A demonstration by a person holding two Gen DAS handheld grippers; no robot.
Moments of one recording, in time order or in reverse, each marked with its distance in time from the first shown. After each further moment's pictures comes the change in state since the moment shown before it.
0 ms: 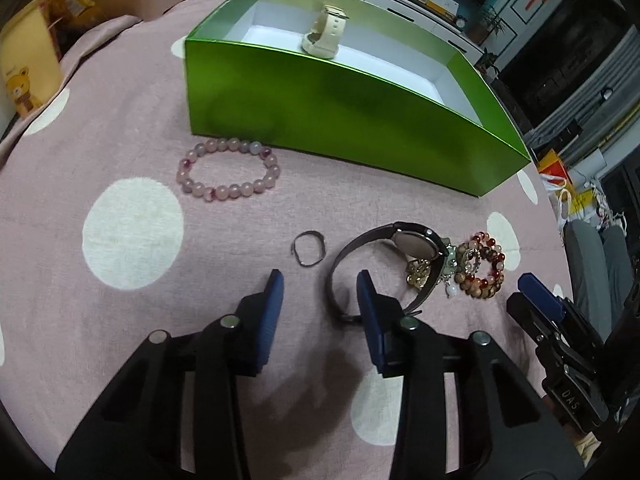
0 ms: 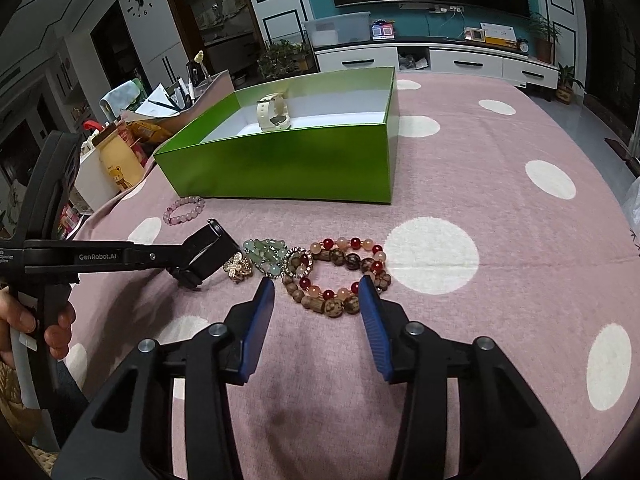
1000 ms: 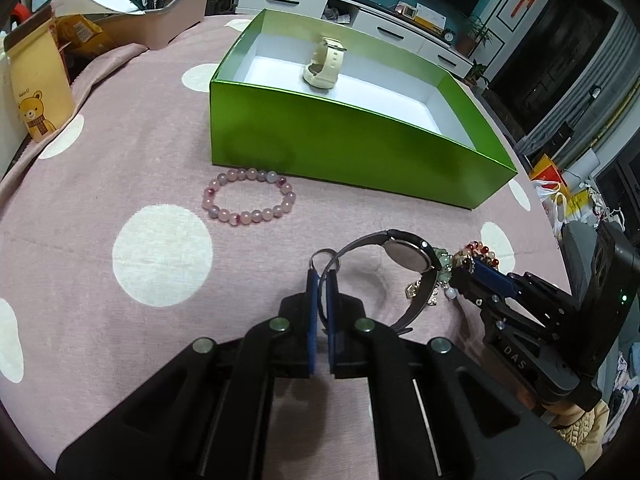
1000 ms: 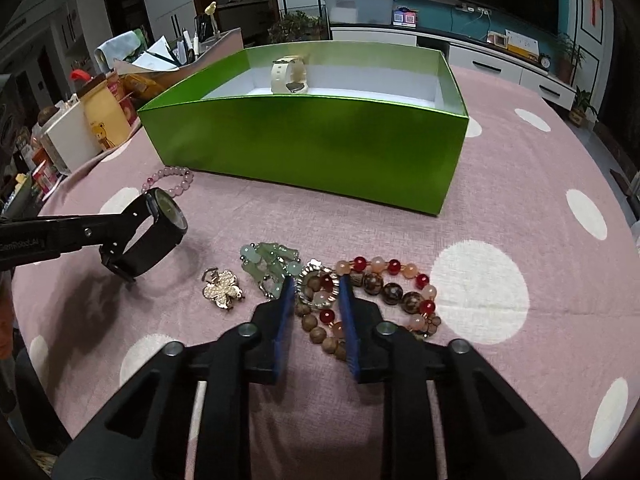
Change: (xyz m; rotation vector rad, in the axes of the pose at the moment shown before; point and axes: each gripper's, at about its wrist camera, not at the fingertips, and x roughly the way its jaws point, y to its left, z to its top) left arm -0.023 0.013 -0.004 0.031 -0.086 -0.010; right arm 0.055 0.029 0.014 -0.128 0.092 -0.063
